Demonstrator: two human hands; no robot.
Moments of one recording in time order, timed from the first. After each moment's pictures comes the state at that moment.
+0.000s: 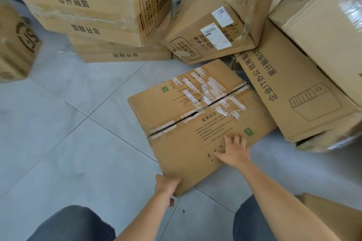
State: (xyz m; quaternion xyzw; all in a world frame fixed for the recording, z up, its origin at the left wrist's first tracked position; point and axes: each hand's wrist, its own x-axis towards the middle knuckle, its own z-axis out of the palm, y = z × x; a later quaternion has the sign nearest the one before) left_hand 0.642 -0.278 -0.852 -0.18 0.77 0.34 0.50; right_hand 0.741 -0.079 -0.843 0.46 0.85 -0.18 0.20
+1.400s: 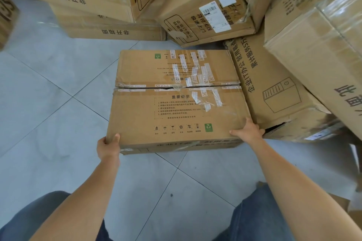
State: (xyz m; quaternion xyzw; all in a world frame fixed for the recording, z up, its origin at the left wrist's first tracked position) left_hand 0.533 -0.317 -0.880 -0.23 0.79 0.54 0.19; right_hand 0.770 -0.017 -0.848 0.61 0.72 -0.31 0.11
